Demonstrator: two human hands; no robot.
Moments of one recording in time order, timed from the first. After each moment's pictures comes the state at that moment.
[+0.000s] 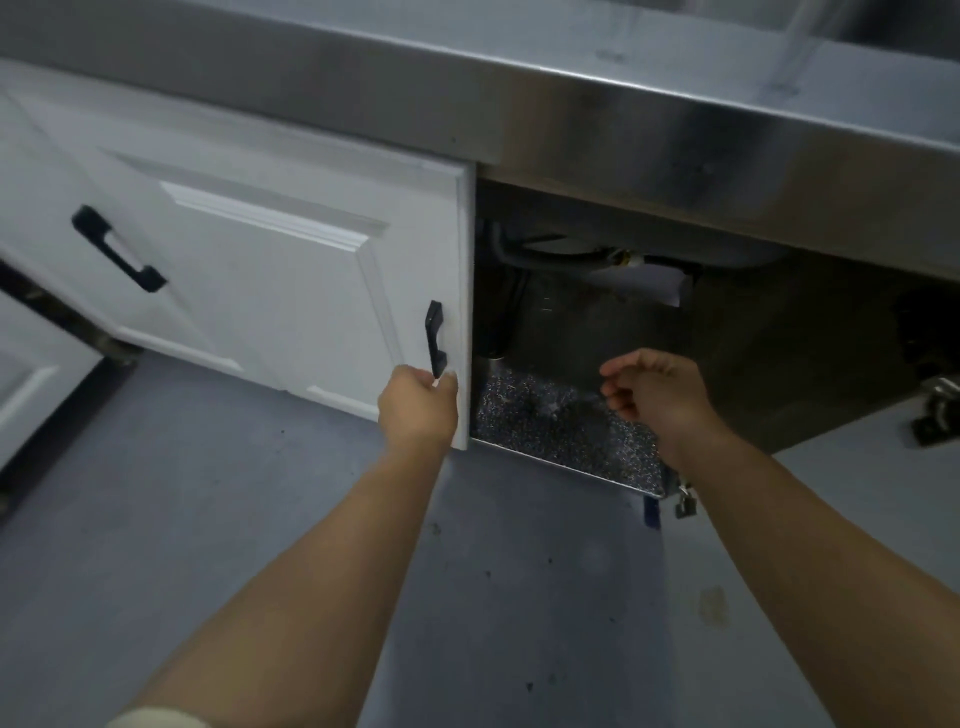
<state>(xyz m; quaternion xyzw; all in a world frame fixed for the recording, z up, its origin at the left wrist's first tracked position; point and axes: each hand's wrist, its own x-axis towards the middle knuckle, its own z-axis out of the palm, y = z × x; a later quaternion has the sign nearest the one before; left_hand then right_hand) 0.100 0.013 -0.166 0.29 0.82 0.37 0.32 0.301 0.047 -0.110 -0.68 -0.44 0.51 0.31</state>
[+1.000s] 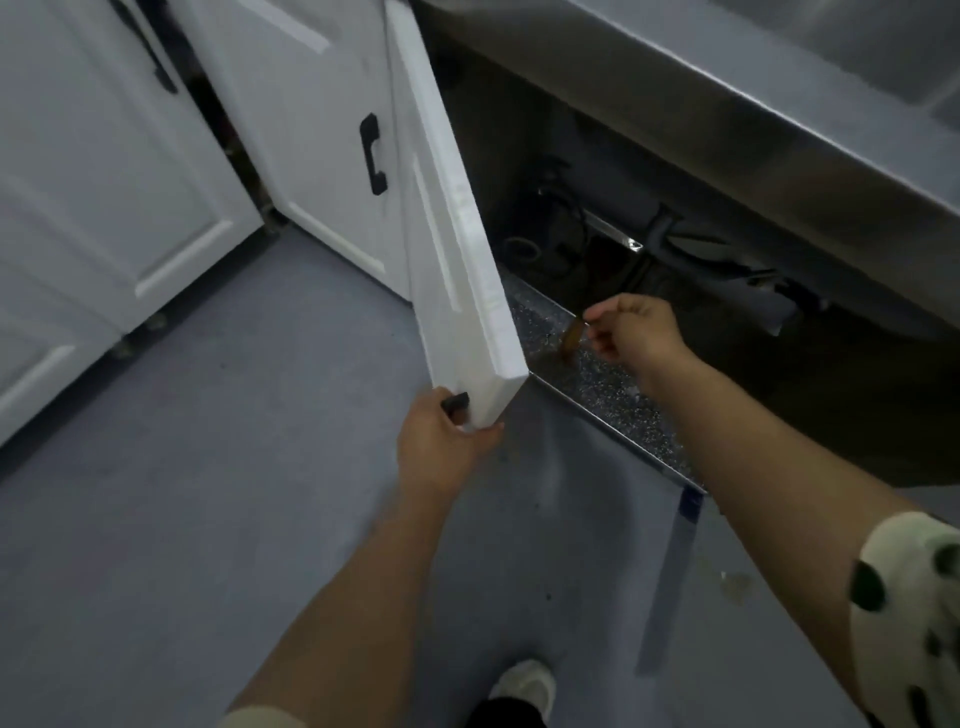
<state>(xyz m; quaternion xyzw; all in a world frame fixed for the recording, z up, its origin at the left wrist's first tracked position) -0.005 -0.161 -0.142 0.24 0.81 0.41 0.34 0.115 0.016 -0.062 -0.62 -0.55 0.52 0.18</state>
